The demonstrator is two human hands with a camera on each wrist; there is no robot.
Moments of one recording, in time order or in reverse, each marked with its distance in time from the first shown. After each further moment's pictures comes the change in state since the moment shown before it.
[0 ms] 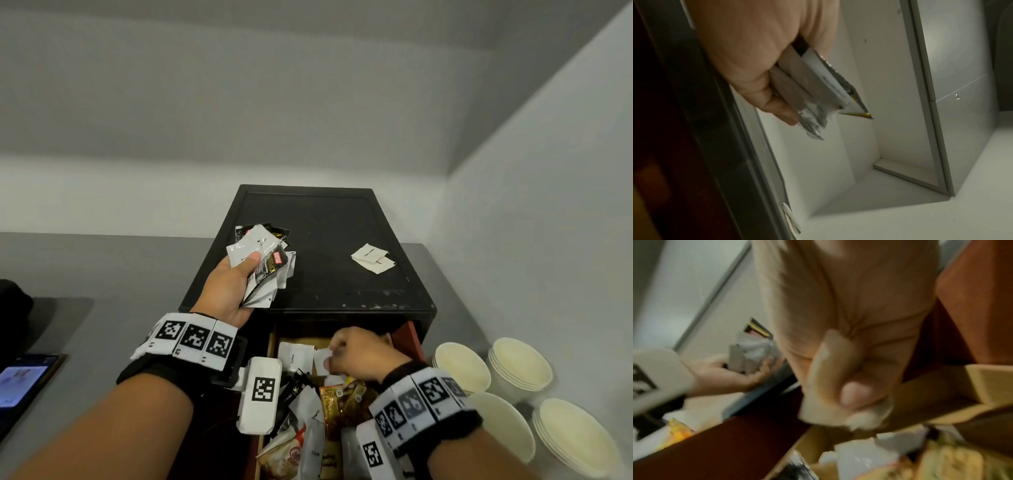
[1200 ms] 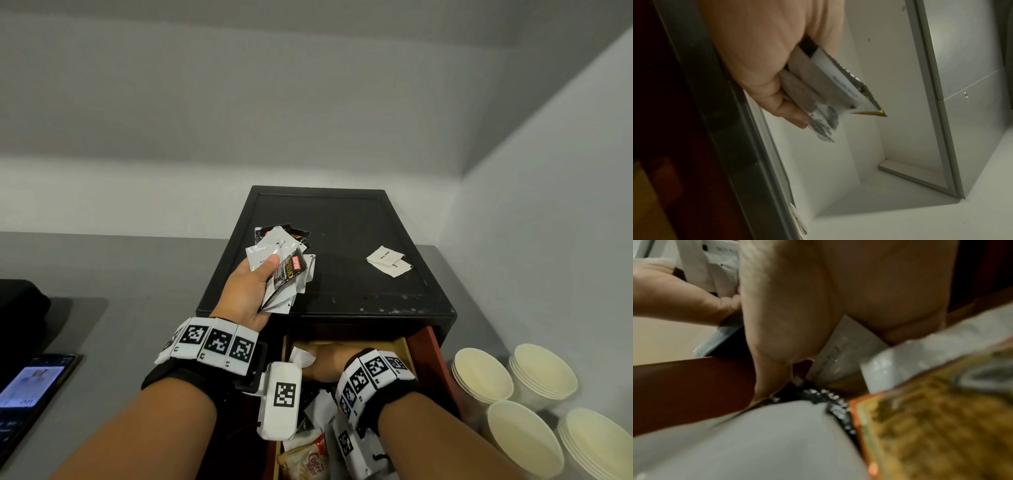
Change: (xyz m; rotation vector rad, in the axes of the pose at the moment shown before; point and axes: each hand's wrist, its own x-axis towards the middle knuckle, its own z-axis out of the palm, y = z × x) left_hand 0.006 -0.001 -0.009 -0.045 -0.094 -0.069; right_hand 0.061 -0.023 0.048 -0.221 -0.157 -0.061
